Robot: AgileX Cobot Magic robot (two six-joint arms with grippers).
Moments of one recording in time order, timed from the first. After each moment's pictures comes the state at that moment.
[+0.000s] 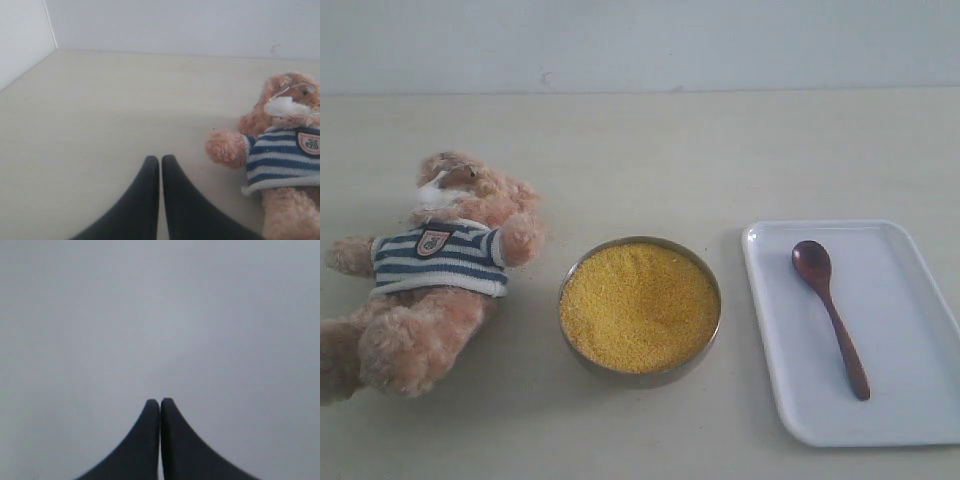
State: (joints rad) left arm 0.10 0.00 0.00 0.35 0.36 -0.39; right arm 0.11 0.09 -0.20 0.28 -0.49 0.27
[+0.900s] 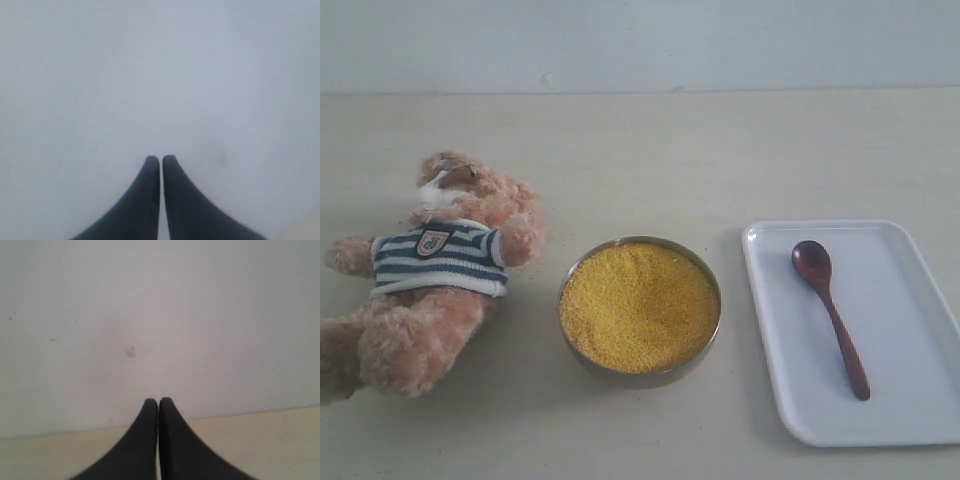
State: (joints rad) left arm 0.11 0.00 0.00 0.73 -0.55 -0.41; right arm 0.24 0.66 -0.39 -0.10 -0.24 0.41
